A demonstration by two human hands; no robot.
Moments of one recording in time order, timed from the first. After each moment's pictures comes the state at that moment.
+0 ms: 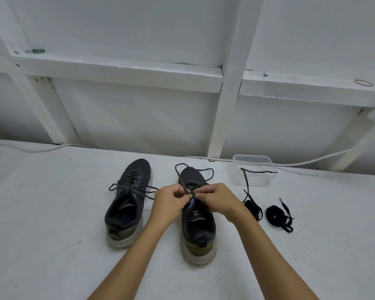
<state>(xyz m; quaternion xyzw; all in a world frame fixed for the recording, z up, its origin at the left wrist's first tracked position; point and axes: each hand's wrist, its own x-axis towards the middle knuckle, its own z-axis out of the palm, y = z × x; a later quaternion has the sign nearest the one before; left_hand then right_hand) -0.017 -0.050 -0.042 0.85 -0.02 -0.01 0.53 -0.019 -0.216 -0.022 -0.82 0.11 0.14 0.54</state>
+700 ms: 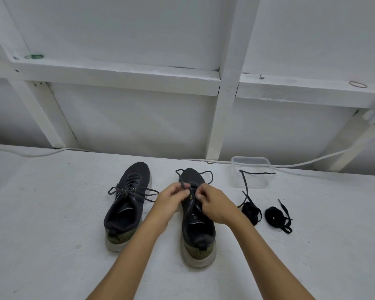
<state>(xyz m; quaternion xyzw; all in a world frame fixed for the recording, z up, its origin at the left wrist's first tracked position) -0.017 -0.049 -0.033 0.70 0.04 -0.14 0.70 -0.022 -0.215 -0.027 -0.92 0.00 0.11 0.37</state>
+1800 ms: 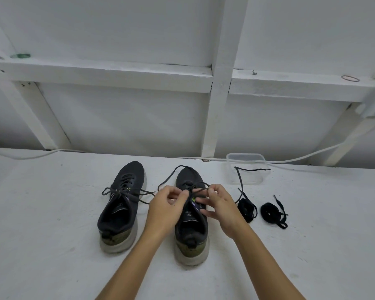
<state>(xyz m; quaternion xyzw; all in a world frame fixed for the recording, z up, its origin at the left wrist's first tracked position) -0.039 -0.056 -0.034 0.83 0.05 -0.03 0.55 -0.054 -0.224 -0.029 -0.68 0.14 0.08 0.71</state>
